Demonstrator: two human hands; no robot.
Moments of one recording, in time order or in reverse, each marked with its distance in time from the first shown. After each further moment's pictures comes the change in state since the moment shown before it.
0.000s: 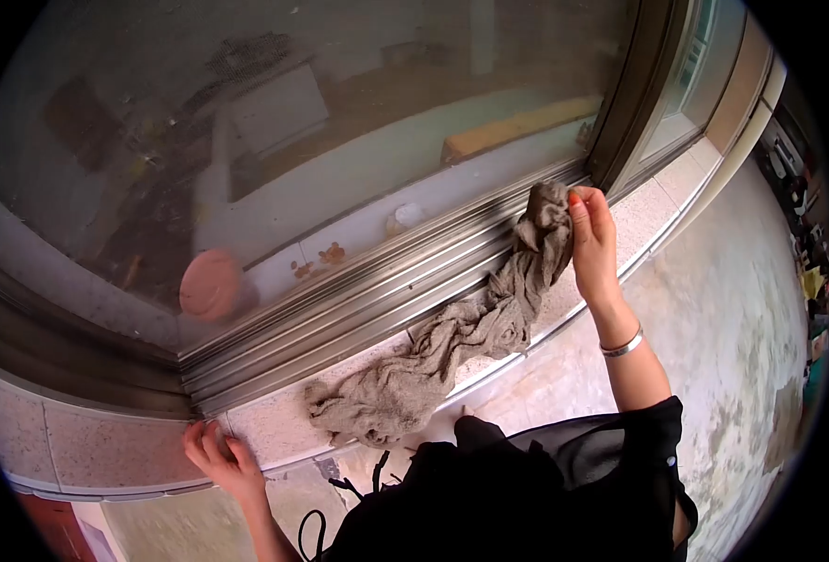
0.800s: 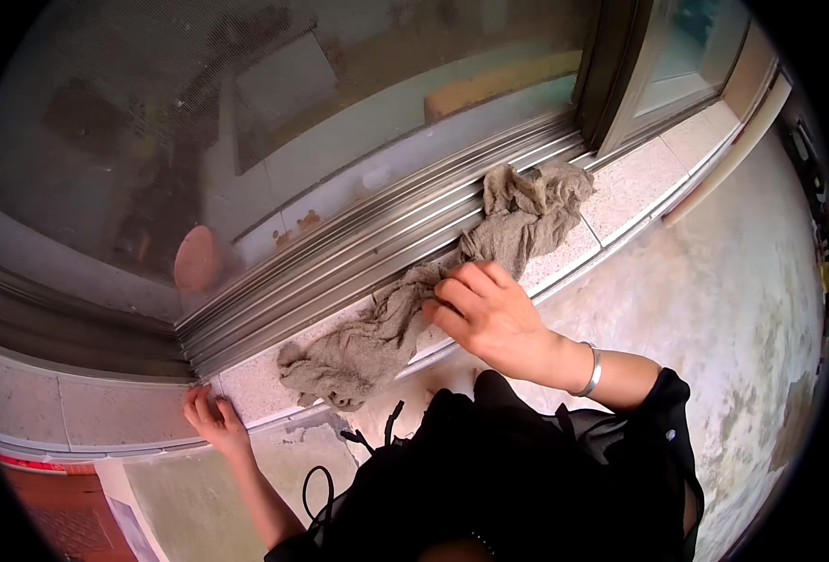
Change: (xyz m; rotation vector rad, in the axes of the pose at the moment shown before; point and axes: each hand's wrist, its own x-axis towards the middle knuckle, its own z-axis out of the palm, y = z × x) left_hand -0.004 -0.004 0.005 -0.108 0.055 -0.016; right_hand -0.091 -0.057 0.052 -0.896 -0.727 -0.867
